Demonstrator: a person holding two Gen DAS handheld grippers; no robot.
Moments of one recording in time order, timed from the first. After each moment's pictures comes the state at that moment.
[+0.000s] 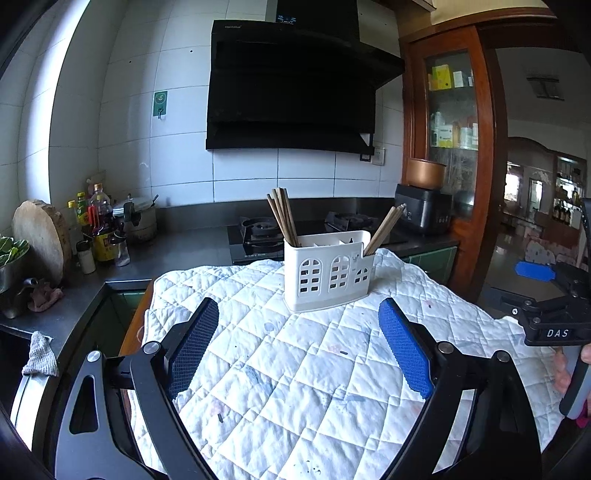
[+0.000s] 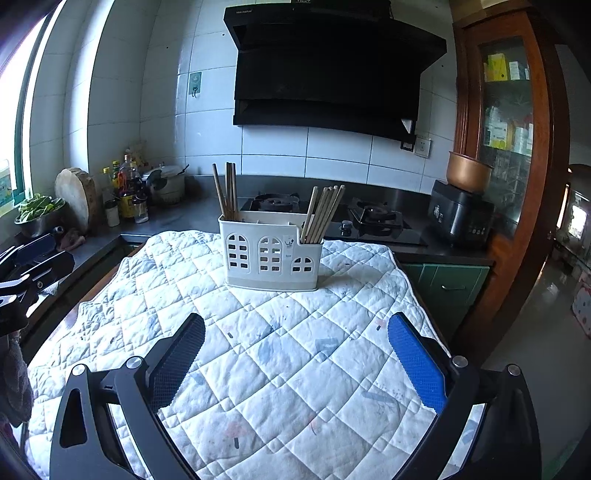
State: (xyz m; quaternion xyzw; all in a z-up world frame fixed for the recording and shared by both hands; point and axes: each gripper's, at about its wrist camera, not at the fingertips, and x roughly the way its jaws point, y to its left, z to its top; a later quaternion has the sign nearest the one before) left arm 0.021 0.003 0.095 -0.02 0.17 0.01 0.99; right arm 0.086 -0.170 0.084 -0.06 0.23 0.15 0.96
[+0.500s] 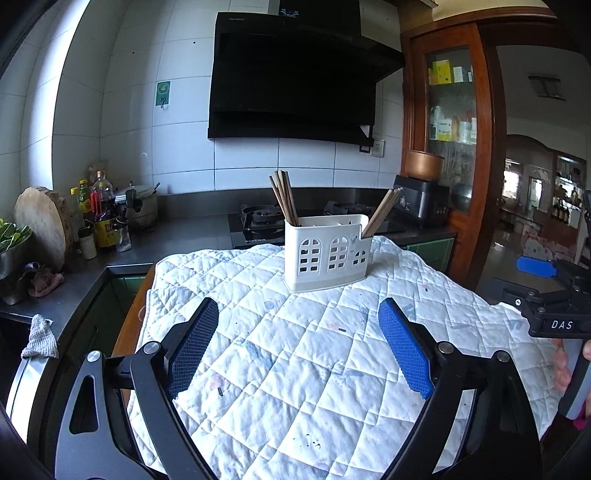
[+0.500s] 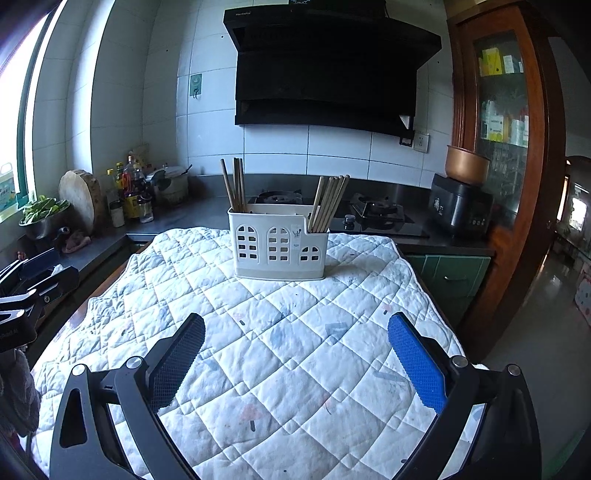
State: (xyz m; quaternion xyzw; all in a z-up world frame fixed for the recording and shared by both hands) left arm 0.003 0.004 0.078 -0.02 0.18 0.01 0.98; right arm 0.066 -0.169 0.074 -0.05 0.23 0.15 0.96
